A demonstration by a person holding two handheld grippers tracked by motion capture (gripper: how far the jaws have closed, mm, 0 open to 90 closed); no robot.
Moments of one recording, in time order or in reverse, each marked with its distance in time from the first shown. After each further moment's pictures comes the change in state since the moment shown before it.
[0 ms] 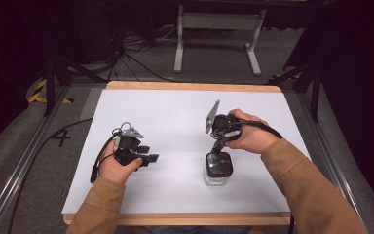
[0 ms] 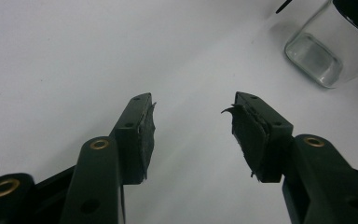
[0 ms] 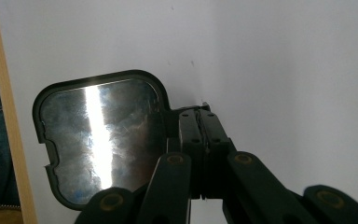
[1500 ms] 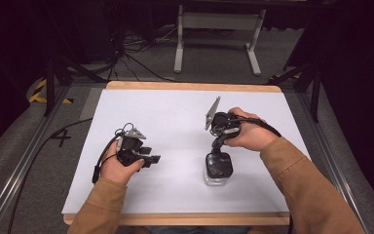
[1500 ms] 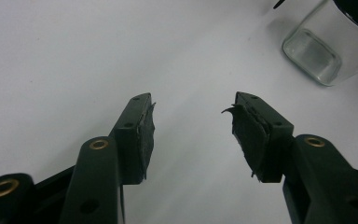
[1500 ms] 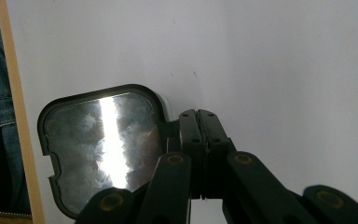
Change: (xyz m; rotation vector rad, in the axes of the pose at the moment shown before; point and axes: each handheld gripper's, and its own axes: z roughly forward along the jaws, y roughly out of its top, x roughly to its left) left arm -0.004 0.001 0.005 0.014 -0.003 0.016; right arm -0.006 0.001 0.000 -0.036 0.058 0.040
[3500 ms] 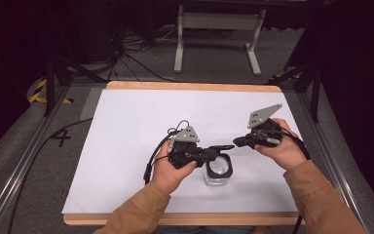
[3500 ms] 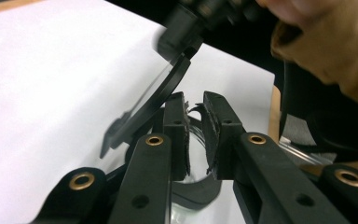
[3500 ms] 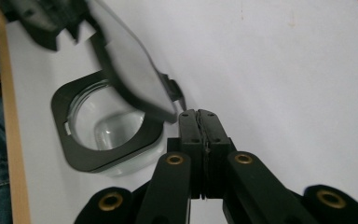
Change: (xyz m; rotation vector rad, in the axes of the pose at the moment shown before) left arm -0.110 0.071 0.044 -0.279 -0.317 0.195; right arm 0.026 -0.106 -0.022 -0.461 -0.158 0.205
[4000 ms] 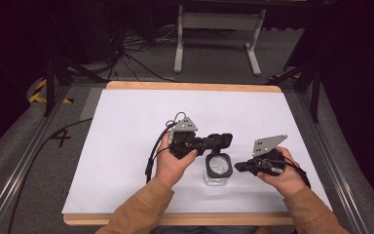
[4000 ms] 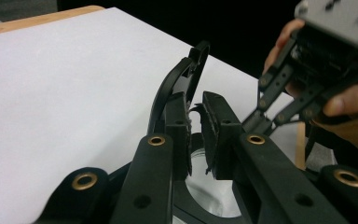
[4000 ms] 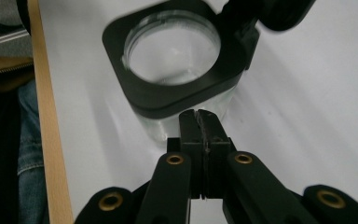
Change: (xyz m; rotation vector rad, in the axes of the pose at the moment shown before) left arm 0.020 0.007 0.008 -0.056 0.070 -0.058; right arm 0.042 -0.055 0.022 -0.044 0.049 0.042
